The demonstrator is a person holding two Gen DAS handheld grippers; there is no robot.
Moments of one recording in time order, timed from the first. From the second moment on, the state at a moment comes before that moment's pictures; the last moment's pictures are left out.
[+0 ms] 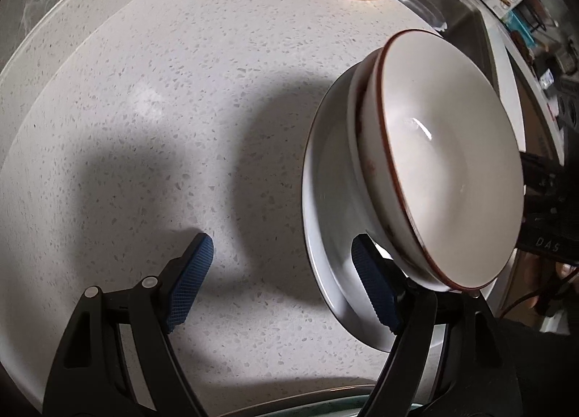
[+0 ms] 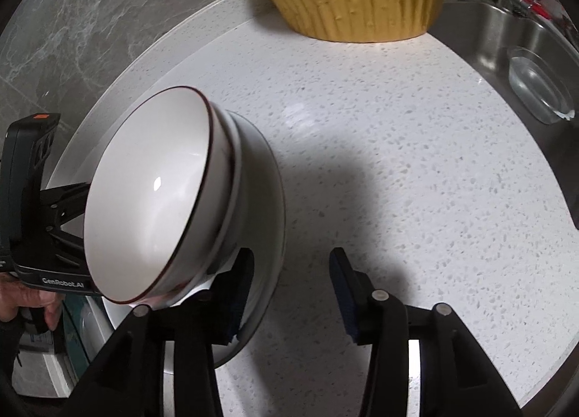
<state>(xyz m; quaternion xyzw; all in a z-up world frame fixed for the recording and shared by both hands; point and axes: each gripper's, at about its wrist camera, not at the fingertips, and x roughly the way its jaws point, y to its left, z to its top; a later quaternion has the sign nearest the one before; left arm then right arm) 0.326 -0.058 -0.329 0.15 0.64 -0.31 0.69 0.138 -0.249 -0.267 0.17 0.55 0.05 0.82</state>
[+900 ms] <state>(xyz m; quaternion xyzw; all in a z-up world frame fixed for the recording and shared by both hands) 0.331 -0.064 -0.311 0.12 0.66 -0.32 0.67 0.159 -0.278 -0.270 0.26 0.58 0.07 0.77</state>
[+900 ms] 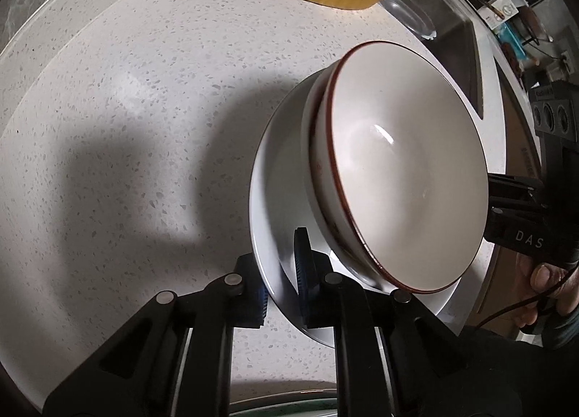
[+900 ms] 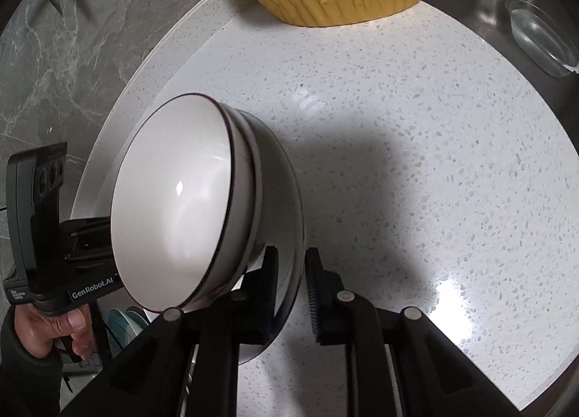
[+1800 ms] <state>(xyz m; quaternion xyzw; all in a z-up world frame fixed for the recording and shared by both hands) 0.318 -0.063 -0.274 0.12 0.65 -0.33 0.68 0.156 -0.263 -0.242 0.22 0.58 0.05 0.79</state>
